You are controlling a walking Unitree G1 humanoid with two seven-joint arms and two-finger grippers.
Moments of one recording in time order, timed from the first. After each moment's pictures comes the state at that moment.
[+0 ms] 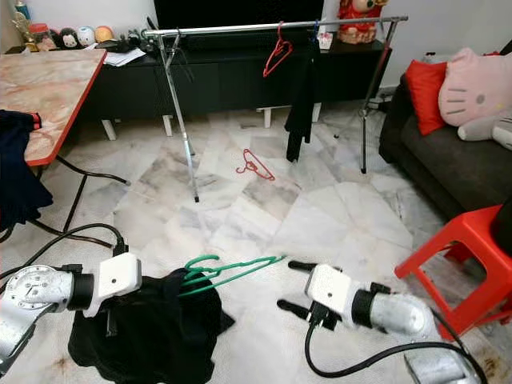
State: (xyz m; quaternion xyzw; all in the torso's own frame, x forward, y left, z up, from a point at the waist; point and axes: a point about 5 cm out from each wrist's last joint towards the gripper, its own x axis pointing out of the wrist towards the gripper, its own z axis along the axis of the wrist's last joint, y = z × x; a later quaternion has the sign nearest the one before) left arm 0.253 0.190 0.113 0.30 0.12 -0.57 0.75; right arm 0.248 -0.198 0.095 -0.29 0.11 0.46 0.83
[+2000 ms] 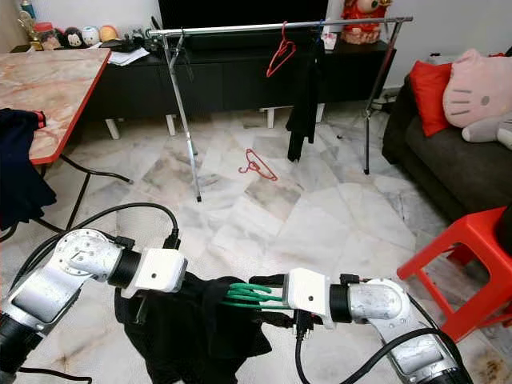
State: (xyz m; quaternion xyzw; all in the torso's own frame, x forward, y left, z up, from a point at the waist) left arm 0.262 0.121 0.152 0.34 0.05 -0.70 0.62; right arm 0.241 -0.160 0.100 -0.23 0.09 0.61 0.75
